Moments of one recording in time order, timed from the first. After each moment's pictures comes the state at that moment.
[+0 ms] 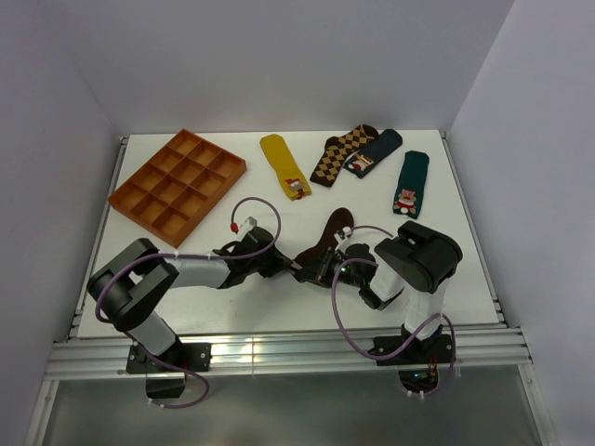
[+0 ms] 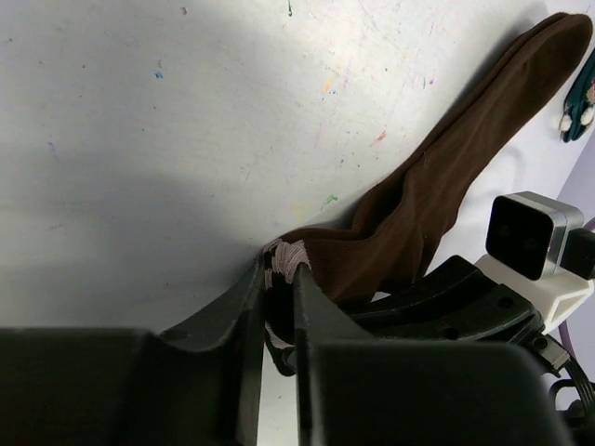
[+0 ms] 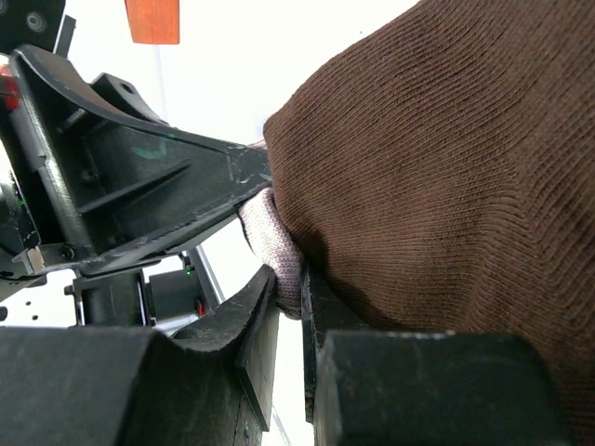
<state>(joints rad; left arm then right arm) -0.82 1.62 0.63 0.23 -0.08 -1.35 0.63 1.86 0.23 1.22 -0.39 1.18</state>
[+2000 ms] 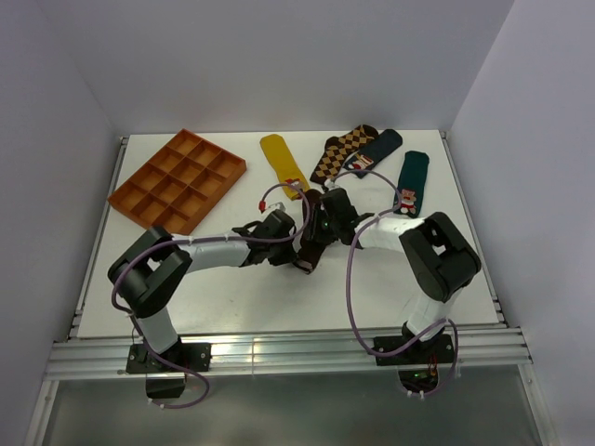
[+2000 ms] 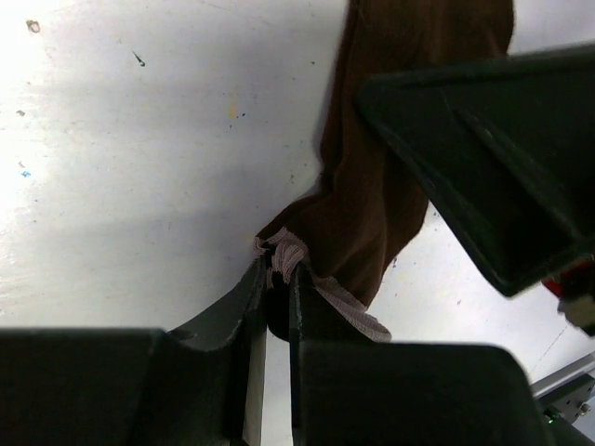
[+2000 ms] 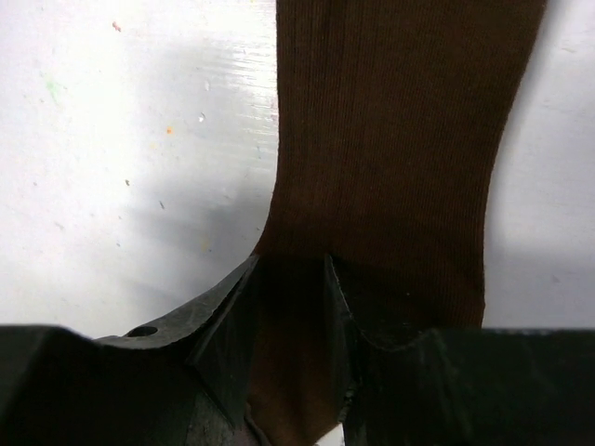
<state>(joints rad) -0.84 1.75 0.93 -0.08 -0.08 -0.97 0.55 1.75 0.88 0.05 -0.07 0.62</state>
